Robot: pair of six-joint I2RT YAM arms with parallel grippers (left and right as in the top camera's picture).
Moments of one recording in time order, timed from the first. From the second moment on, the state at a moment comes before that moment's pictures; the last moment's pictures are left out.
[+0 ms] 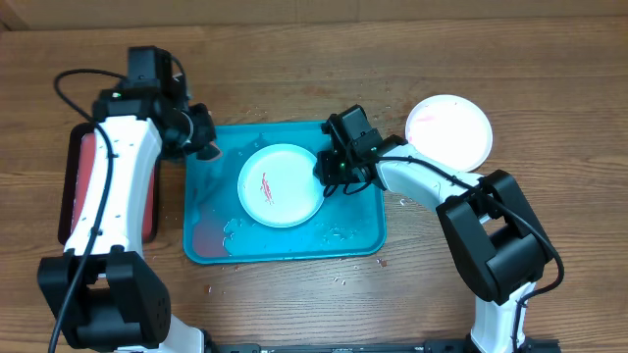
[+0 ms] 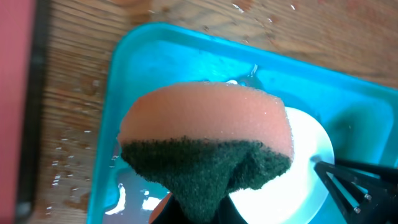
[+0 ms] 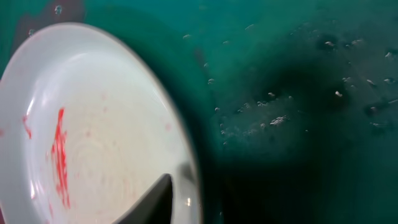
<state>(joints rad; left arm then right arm) 0.04 1.72 1.50 -1.02 0.14 -0.28 0.54 2.03 1.26 -0.32 -0.29 0.43</state>
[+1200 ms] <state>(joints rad) -0.32 1.72 1.17 -0.60 0.17 -0.54 0.55 2.02 1.27 -0.39 -0.21 0.47</state>
